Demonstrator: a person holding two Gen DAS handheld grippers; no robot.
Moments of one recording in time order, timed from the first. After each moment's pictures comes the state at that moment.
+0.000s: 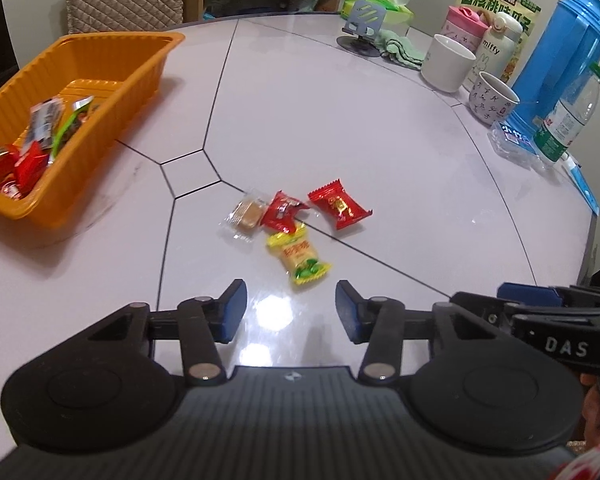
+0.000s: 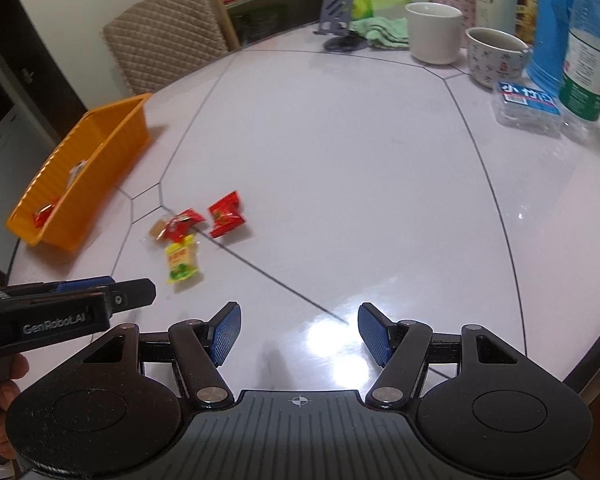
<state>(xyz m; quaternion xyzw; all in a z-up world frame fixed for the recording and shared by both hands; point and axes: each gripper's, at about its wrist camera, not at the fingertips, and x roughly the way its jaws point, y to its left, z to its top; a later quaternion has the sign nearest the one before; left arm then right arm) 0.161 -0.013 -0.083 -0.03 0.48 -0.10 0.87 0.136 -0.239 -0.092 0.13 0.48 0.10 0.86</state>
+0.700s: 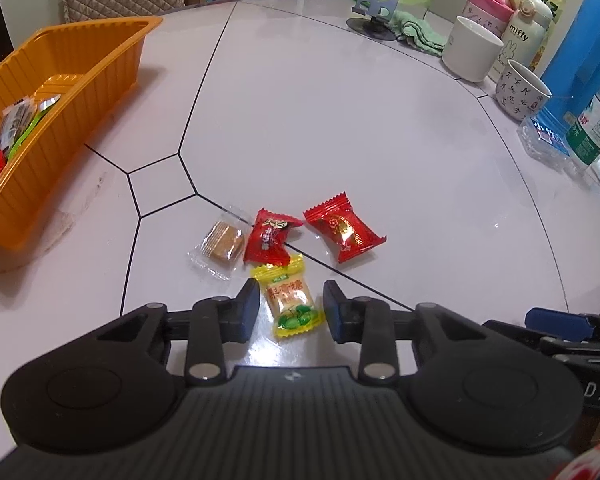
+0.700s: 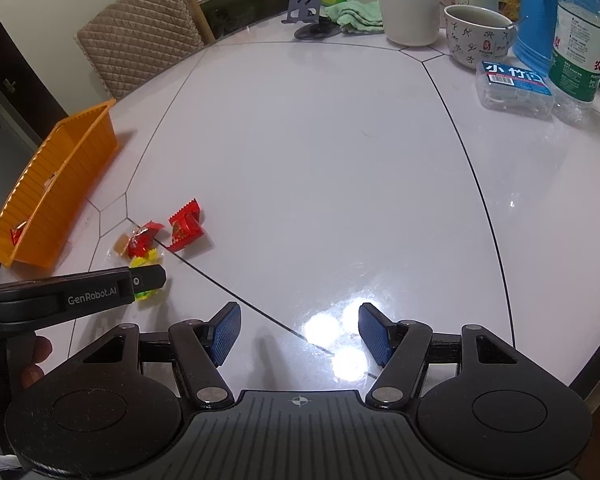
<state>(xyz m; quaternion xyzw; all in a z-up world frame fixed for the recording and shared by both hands) 0.204 -0.038 -0.112 -0.02 0.49 -0.08 0.87 0.159 -0.258 -0.109 0.15 0.50 0.09 0.85</state>
